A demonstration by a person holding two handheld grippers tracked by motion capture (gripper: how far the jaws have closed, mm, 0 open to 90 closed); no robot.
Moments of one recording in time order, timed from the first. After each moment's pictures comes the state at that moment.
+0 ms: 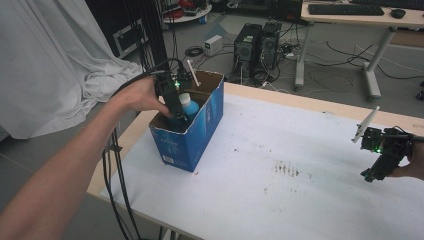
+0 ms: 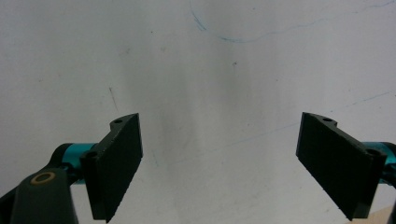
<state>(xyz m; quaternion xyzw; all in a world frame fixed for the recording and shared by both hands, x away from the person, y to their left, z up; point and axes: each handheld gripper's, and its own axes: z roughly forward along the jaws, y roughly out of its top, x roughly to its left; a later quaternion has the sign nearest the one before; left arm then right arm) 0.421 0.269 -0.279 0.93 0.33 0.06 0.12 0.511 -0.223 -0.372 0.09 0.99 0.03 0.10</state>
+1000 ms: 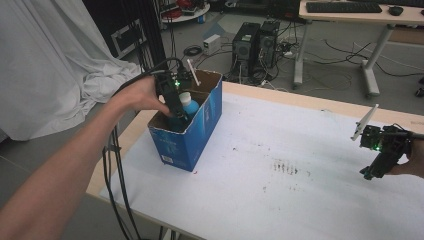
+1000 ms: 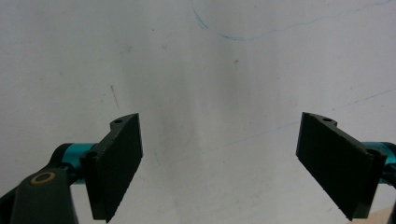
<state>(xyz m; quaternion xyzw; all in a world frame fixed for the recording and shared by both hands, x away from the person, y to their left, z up) 0.423 0.265 -0.281 0.93 0.33 0.06 0.11 0.510 -0.225 -0.372 0.09 0.99 0.04 0.10</state>
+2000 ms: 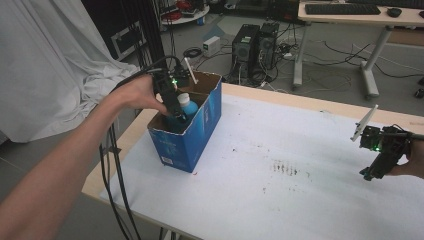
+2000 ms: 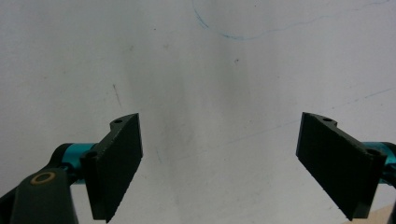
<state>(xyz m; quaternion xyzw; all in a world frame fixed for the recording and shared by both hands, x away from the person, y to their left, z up) 0.420 0.267 -0.267 0.93 0.34 0.08 0.11 0.508 -0.227 -0.370 0.10 0.99 0.04 0.10</state>
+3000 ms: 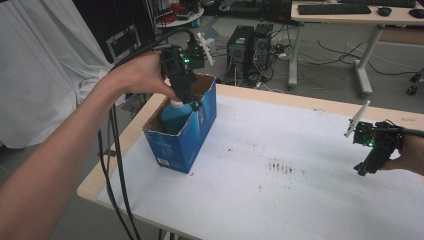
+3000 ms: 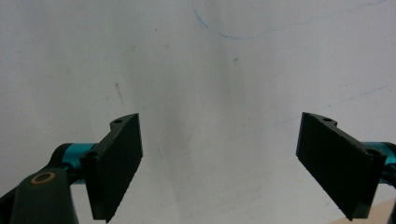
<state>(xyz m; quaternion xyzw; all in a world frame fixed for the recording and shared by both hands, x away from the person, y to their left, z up) 0.398 0.182 -0.192 0.96 0.23 0.14 0.13 0.507 -0.228 -0.366 0.09 0.99 0.04 0.10</state>
